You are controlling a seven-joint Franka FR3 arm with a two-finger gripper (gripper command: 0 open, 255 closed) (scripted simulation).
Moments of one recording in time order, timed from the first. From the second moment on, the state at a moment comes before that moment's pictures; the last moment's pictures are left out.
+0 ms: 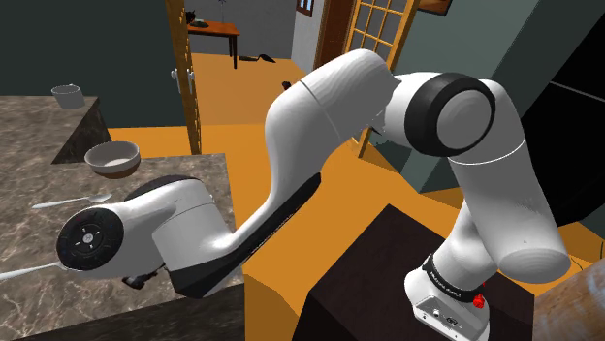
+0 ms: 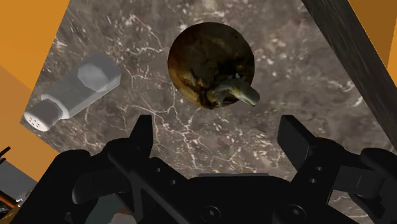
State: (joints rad) arm 0.47 0.75 0.49 -1.58 -1.00 2.07 1.13
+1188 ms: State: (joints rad) arm 0.48 0.77 0.48 -1.58 -1.01 2.09 1.14
